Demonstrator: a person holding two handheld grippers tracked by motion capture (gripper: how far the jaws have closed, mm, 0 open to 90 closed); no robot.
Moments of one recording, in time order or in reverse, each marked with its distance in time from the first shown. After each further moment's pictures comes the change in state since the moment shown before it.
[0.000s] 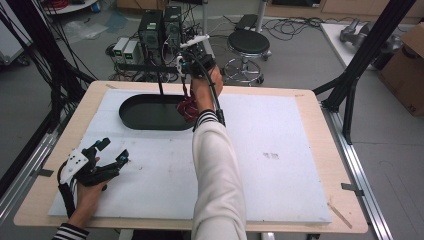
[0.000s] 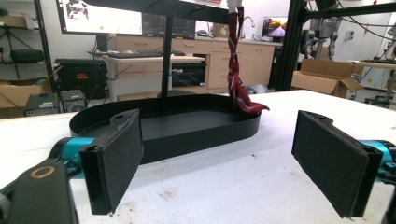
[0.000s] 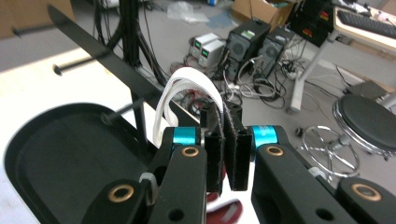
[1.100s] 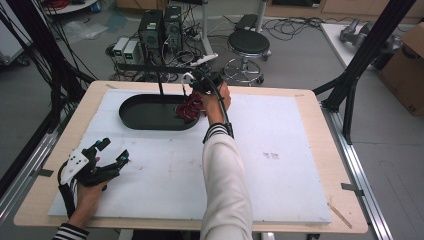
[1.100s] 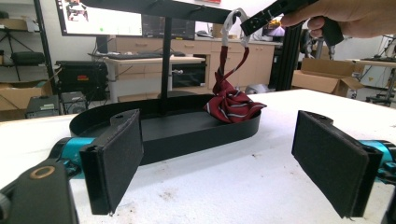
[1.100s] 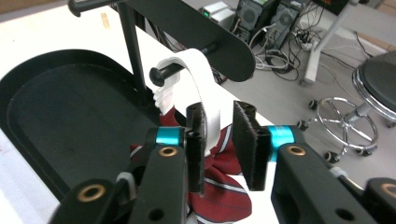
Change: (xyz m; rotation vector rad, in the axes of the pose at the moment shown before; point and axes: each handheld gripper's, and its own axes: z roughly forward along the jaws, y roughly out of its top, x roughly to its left) left arm -0.001 0.000 0.000 -0.003 0.000 0.014; right arm -0.006 -0.055 0.009 0.071 0.048 0.031
